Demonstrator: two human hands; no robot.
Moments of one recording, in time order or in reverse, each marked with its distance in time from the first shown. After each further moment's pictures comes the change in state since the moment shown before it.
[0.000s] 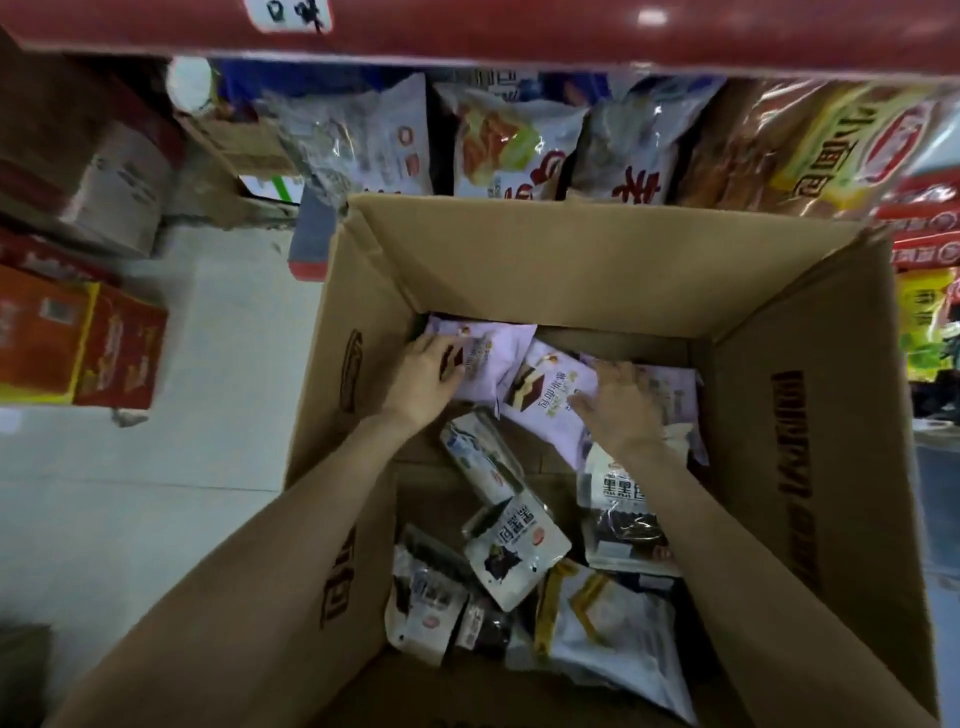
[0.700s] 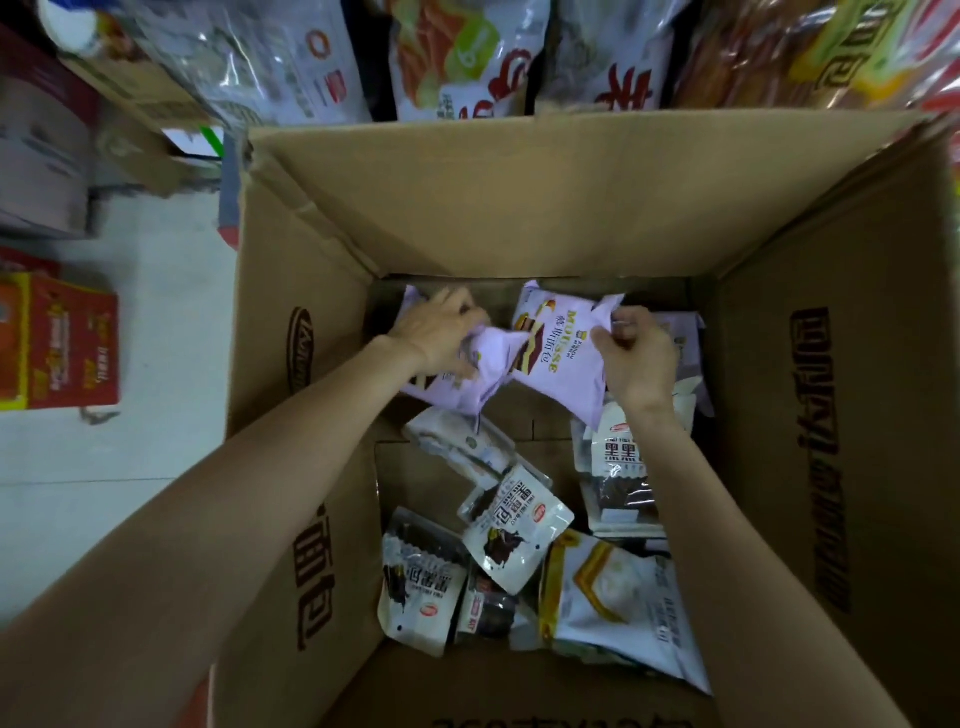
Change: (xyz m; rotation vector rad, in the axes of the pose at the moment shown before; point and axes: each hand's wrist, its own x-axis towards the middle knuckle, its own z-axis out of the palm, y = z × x) left_hand 0.064 0.008 0.030 0.560 -0.519 0.347; right_hand 0.010 0.010 0.005 0.720 0.270 0.300
